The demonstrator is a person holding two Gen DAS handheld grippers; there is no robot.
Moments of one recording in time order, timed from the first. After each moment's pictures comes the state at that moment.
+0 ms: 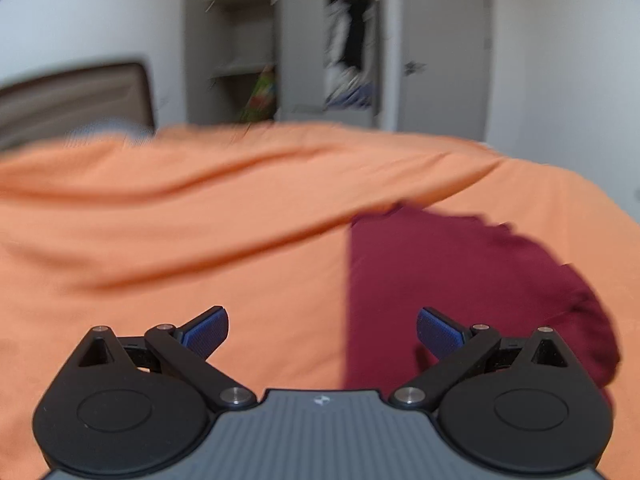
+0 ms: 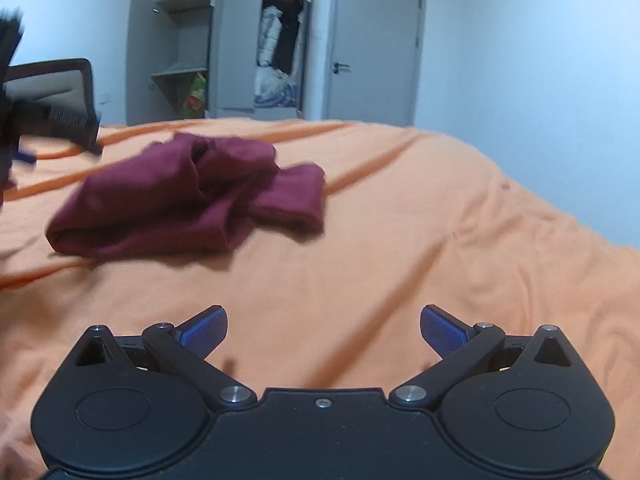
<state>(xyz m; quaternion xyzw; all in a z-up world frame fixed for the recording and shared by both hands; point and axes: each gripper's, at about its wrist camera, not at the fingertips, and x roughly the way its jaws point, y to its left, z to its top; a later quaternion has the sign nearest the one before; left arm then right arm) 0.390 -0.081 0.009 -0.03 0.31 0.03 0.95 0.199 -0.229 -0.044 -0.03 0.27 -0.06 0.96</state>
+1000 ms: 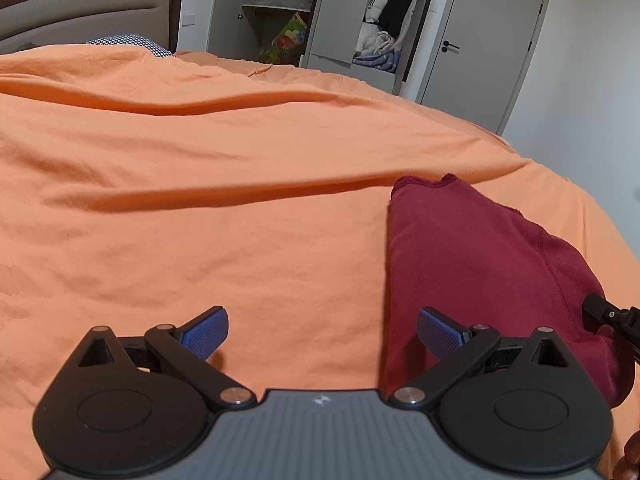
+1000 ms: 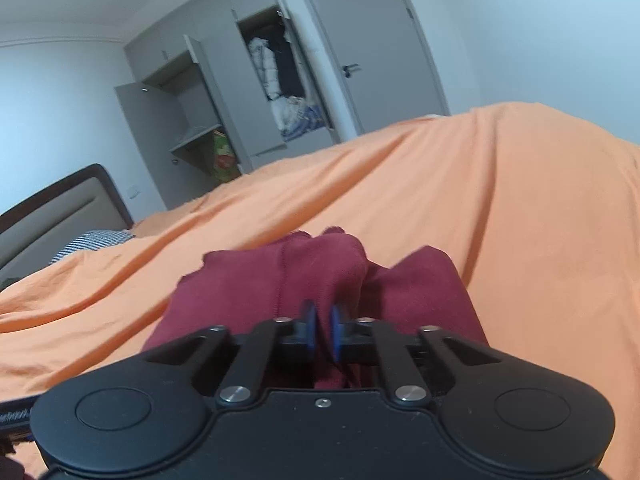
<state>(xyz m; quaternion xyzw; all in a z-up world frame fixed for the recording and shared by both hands) 0.407 -0.039 -0.008 -0.12 0.36 0.03 0.93 0.390 -0.264 -0.010 0.18 0.24 0.01 0.95</state>
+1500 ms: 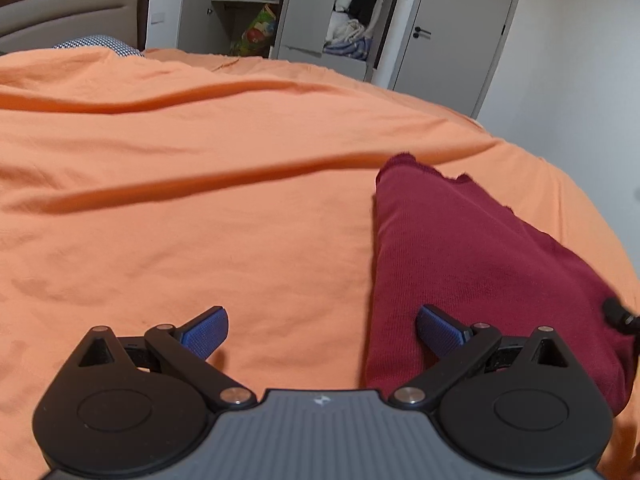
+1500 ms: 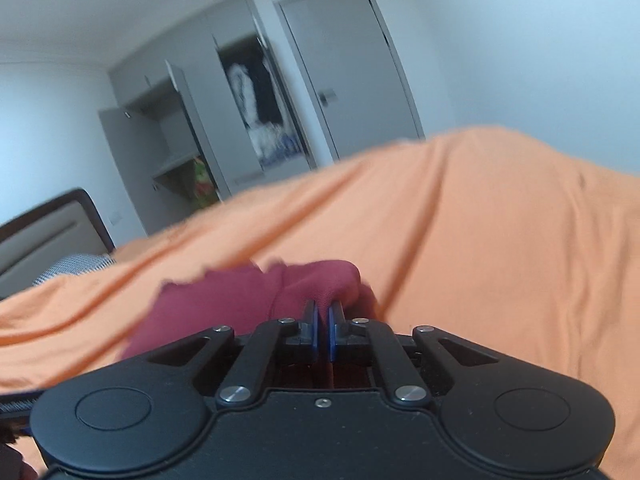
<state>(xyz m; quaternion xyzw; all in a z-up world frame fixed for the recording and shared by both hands) 0.418 -0.070 -0.017 -0.10 0.37 -0.01 0.92 0.360 -0.319 -0.017 0.19 0.22 -0.03 0.96</state>
